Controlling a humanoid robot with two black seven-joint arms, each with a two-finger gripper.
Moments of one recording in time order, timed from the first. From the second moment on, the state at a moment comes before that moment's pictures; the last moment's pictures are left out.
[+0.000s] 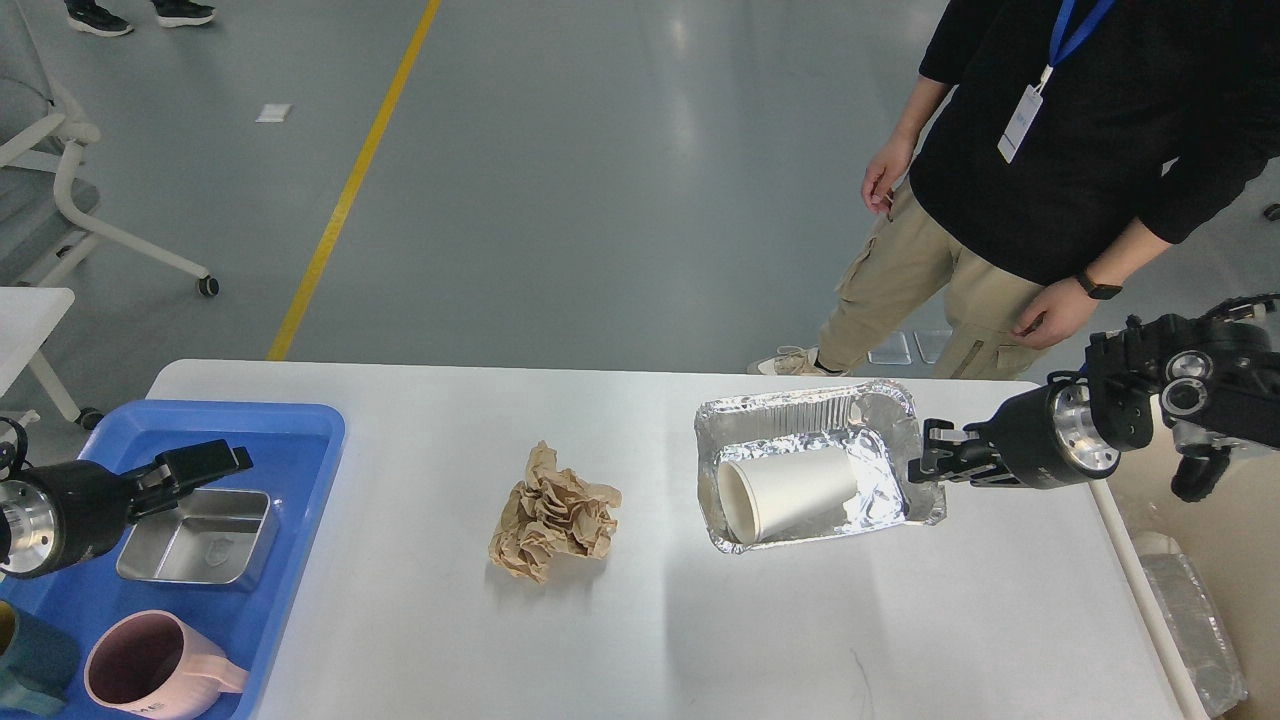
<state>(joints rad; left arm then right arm) -0.83 1.13 0.01 -1.46 0.82 -0.09 0.01 1.23 -0.84 -0.16 1.45 -0.63 0.50 -0.21</state>
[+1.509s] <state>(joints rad) -1.21 0.47 0.13 -1.09 1.78 -0.46 -0.27 1.23 -0.83 -0.13 1.45 -0.63 0.50 -0.21</state>
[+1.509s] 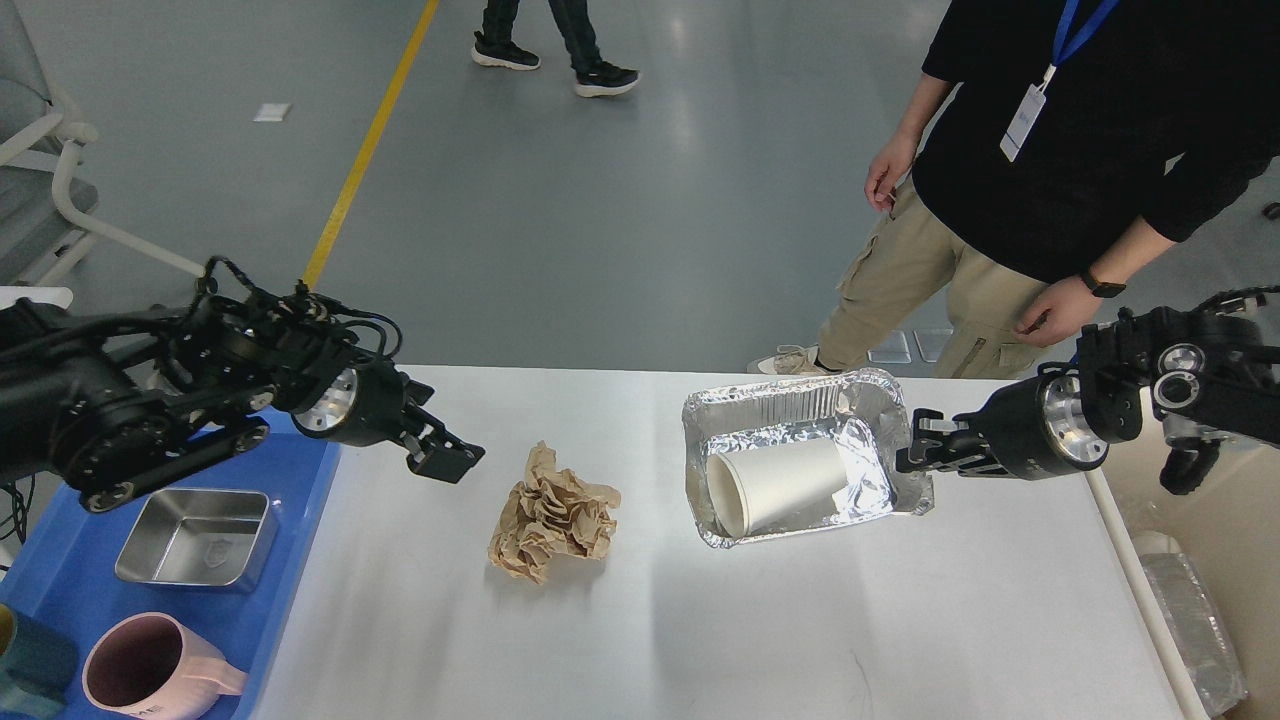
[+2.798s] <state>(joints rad) -1.13 0.21 0.39 -0.77 1.75 -0.25 -0.44 1.22 -0.86 -0.11 1.46 -0.63 0.50 -0.21</state>
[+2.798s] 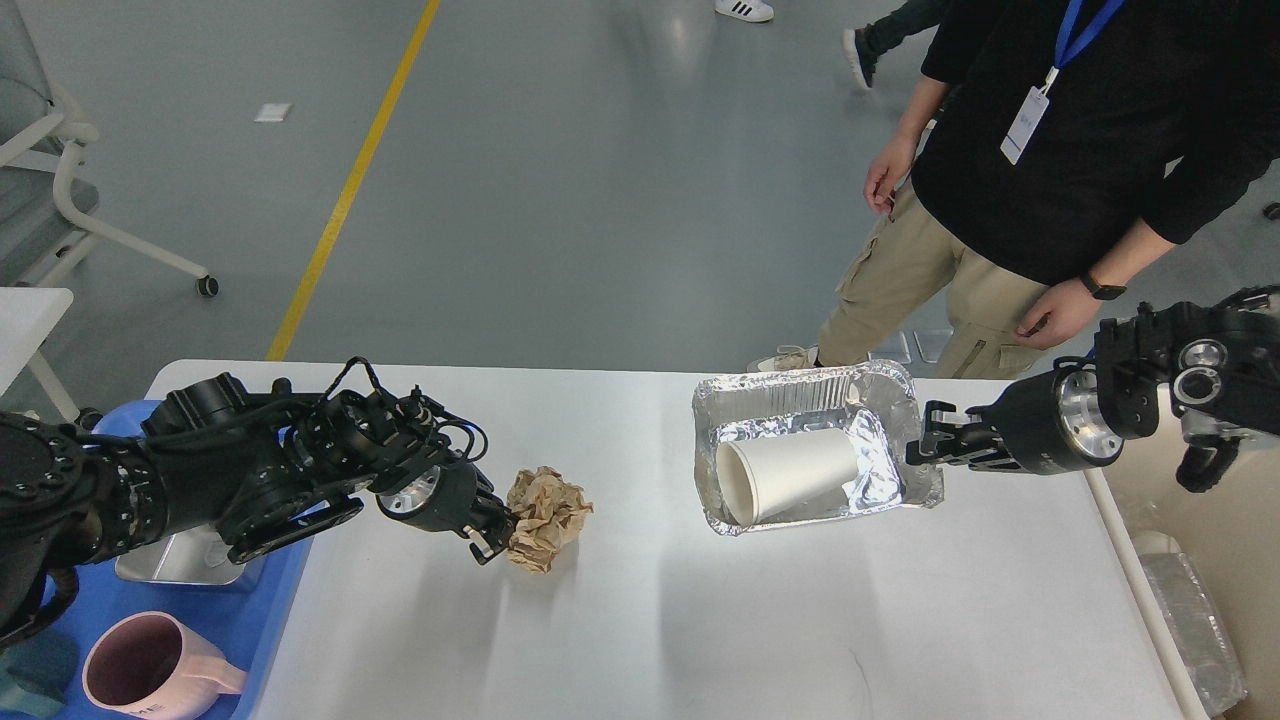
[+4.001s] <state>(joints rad) -1.52 0.31 -0.14 -1.11 1.54 -0.47 -0.47 1.20 -0.86 -0.11 1.50 -0.63 0.50 -0.21</state>
